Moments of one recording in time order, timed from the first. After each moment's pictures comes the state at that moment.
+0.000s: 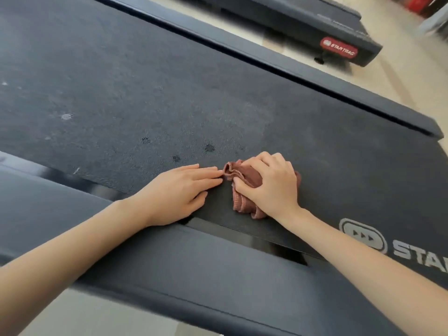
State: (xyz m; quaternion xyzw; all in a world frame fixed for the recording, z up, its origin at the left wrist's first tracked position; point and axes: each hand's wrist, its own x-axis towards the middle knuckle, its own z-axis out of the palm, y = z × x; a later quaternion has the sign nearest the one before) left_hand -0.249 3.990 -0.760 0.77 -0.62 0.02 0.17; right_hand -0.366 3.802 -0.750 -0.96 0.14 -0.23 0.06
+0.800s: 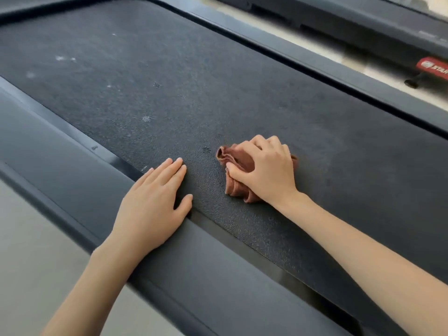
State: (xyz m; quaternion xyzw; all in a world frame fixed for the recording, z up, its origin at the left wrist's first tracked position) left_hand -0.250 4.073 -0.763 0.95 -0.27 0.05 0.11; right_hand -0.250 3.845 -0.754 -0.97 -0.02 -0.24 0.07
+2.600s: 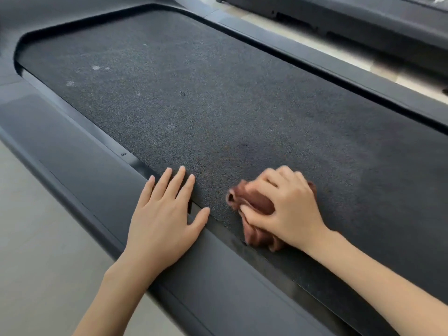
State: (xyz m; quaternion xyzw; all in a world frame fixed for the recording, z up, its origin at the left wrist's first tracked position) left_hand -0.260 4.082 -0.761 0.98 -0.19 0.04 0.07; right_hand -0.283 3.859 -0.748 -0.96 -0.14 -0.20 0.12
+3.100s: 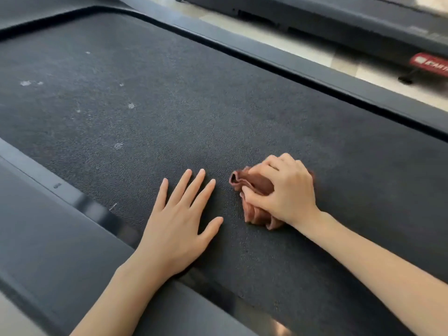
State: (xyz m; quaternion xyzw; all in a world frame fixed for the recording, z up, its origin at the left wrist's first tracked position) left_hand -0.229 4.006 -0.775 0.94 -0.33 0.03 0.11; right_hand -0.248 3.785 -0.752 -0.97 -0.05 -0.23 0.10
